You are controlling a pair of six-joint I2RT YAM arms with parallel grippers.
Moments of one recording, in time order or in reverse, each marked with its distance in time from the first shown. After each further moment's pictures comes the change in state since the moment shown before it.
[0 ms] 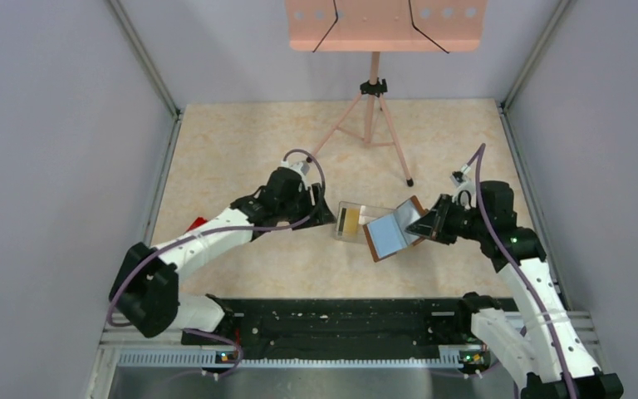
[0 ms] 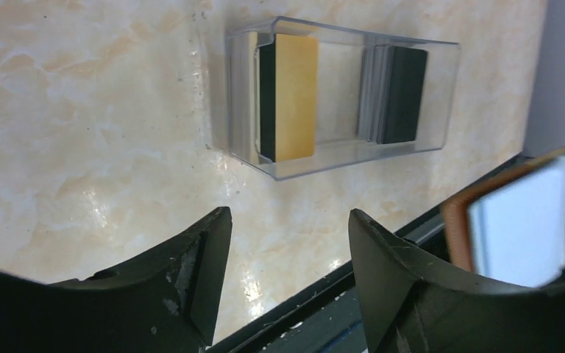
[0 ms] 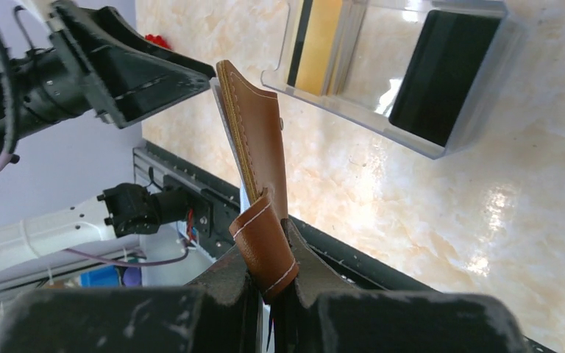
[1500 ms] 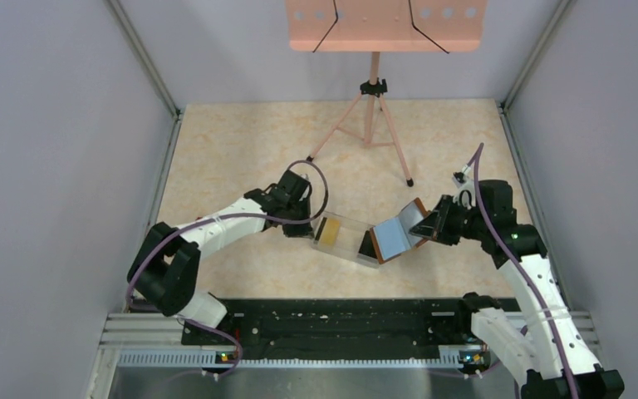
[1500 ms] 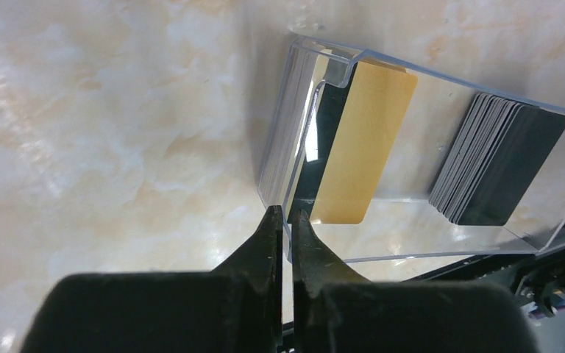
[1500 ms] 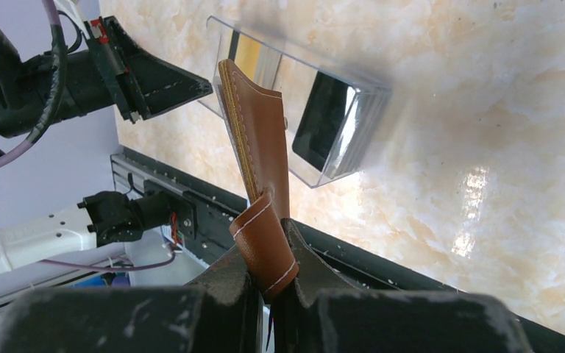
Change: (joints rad) left arm 0.017 0.237 0.094 -0.209 -0.069 0.112; right arm 0.000 0.017 0.045 -0.092 0.085 -0.025
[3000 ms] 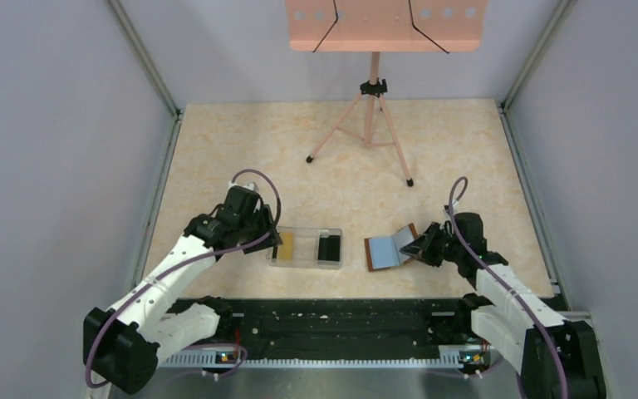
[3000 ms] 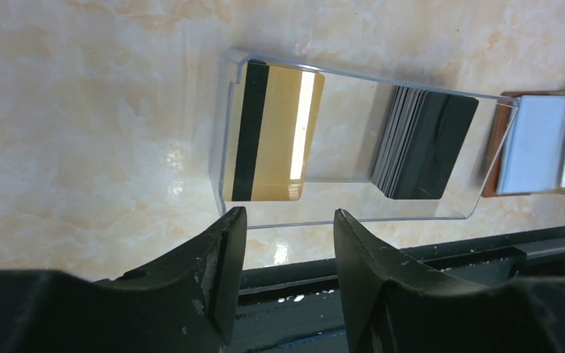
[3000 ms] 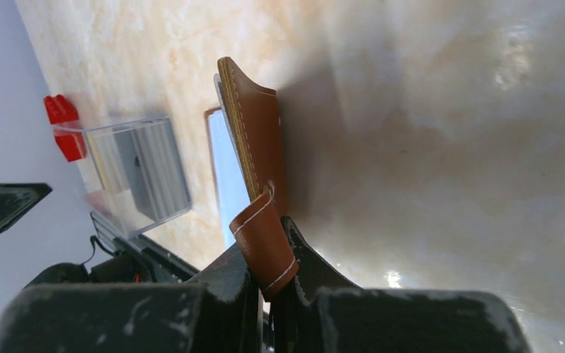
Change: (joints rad) left arm 0.174 -0.523 -0.186 -0.288 -0.092 -0.022; right arm 0.000 0.115 -0.502 0.601 0.051 0.186
